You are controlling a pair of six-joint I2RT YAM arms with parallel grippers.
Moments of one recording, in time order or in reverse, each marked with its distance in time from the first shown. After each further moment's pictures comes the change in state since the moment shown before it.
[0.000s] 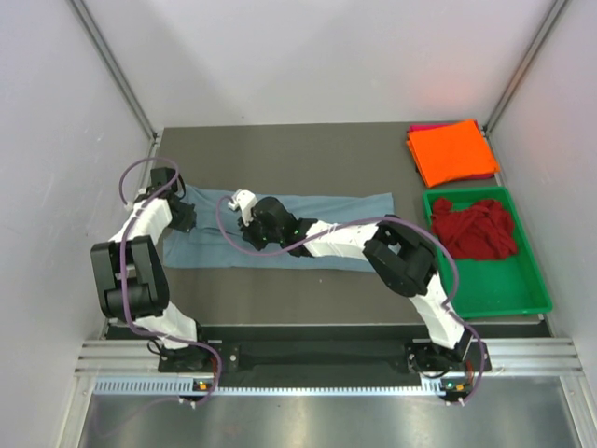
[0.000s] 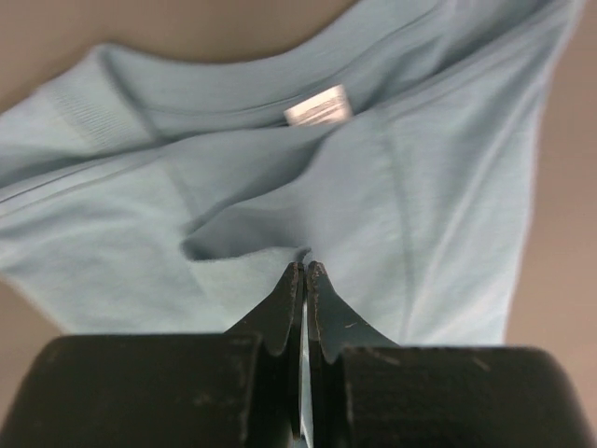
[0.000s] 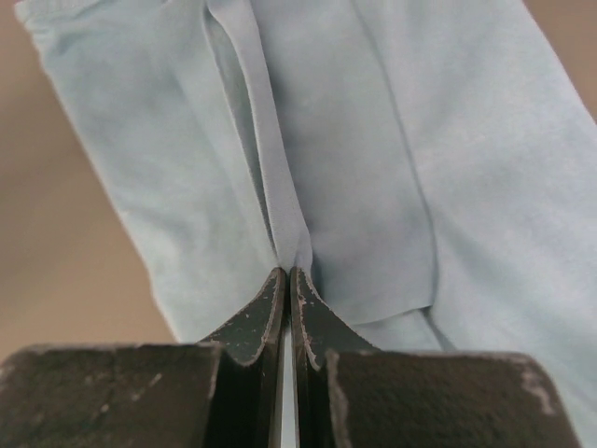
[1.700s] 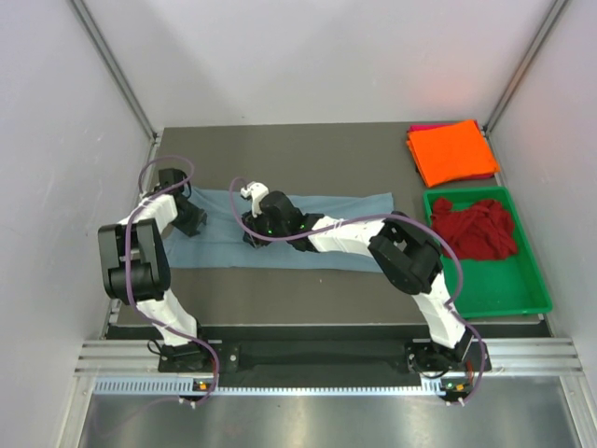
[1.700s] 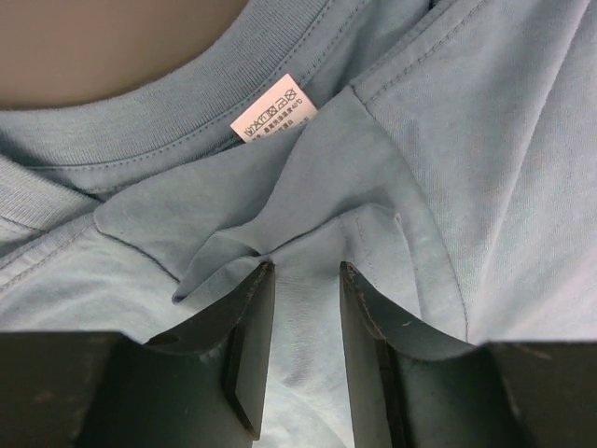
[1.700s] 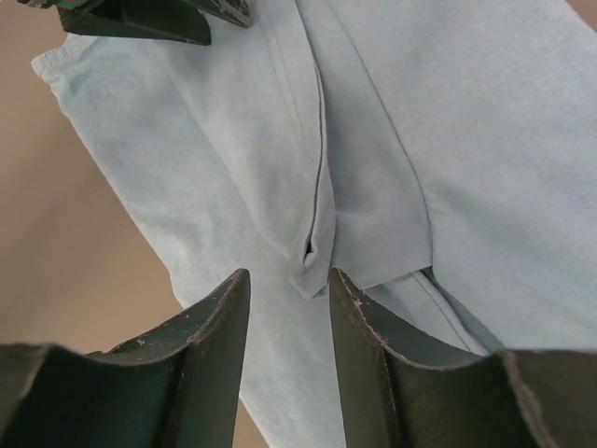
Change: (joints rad) left arm -0.019 0.131 0.028 0.077 0.081 0.272; right arm -0.042 -0.022 -0.018 -0.028 -0.031 0.226
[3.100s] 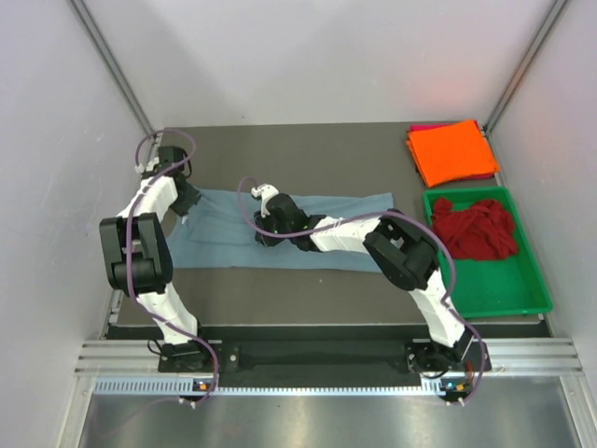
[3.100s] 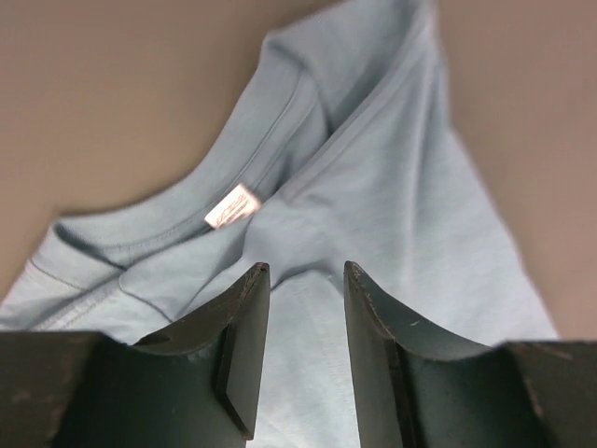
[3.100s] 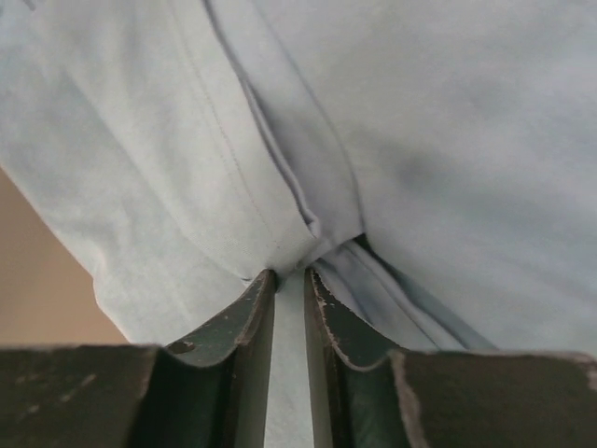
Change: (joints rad) left arm -0.031 0.065 0.215 -0.088 -0.161 0.087; right arm -0.036 0.042 -0.032 0.010 0.039 0.070
